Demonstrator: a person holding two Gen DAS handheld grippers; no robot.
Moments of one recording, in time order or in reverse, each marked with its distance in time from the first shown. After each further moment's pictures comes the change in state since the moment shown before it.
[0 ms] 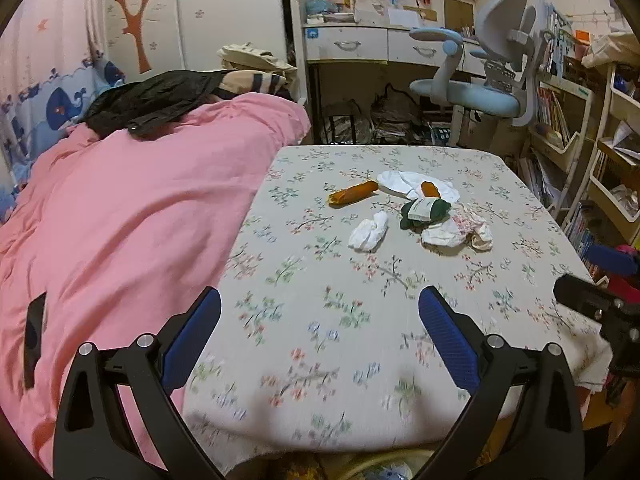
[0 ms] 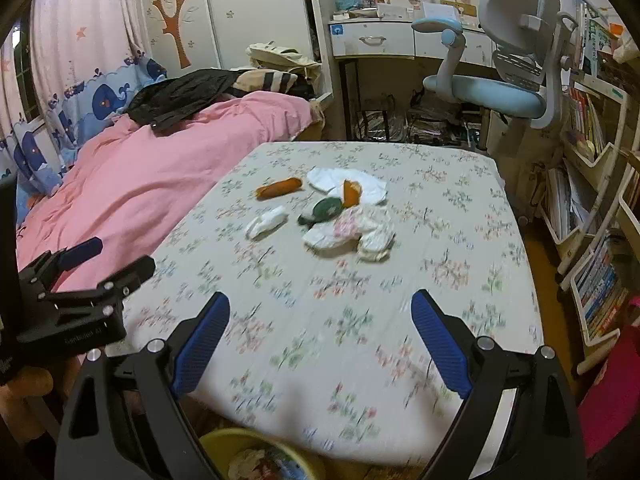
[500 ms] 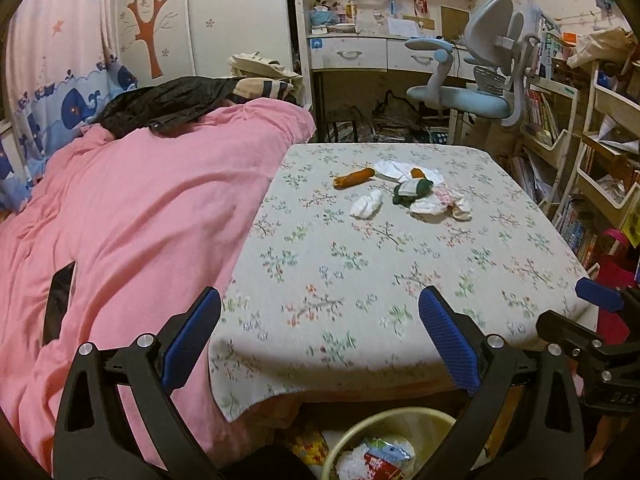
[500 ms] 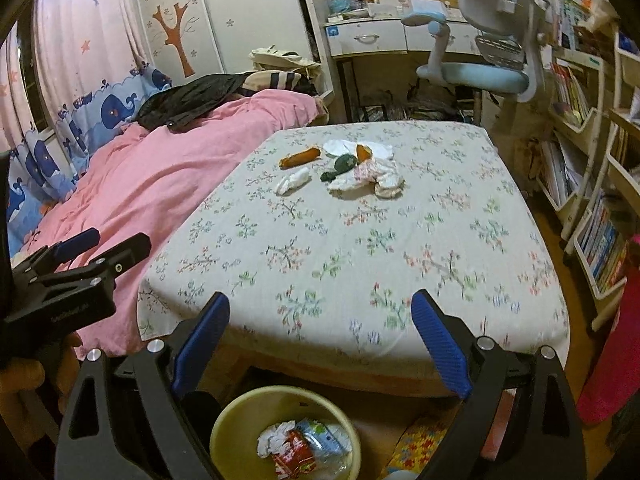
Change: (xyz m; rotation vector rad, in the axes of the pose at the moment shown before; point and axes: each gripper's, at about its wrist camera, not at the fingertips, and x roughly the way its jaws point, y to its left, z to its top) left arm -0.075 0.012 -0.051 -0.010 -0.035 0.016; right arm -0.045 0.026 -0.068 0.060 -0.022 0.028
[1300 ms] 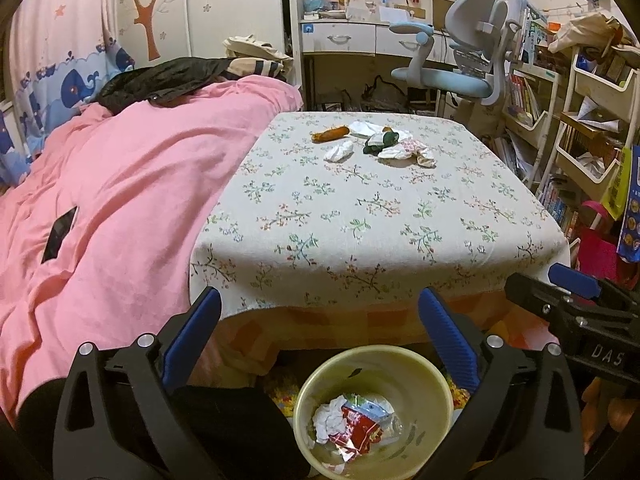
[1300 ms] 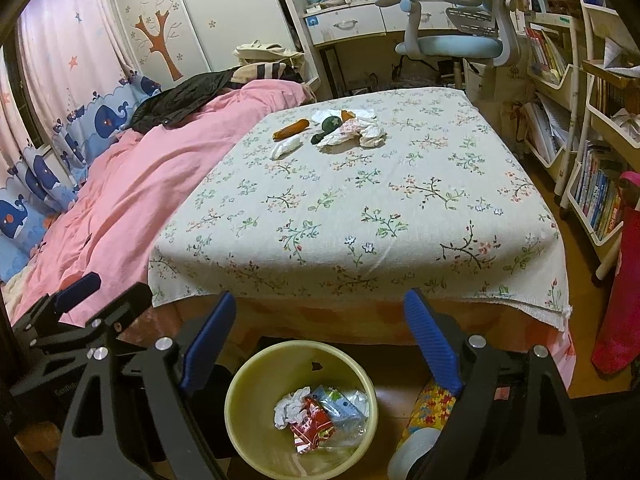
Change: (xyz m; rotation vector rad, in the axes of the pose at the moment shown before) left arm -0.053 -0.022 -0.081 -0.007 0.040 -0.038; right arm -0.027 -0.005 -0.058 0.113 0.027 0.006
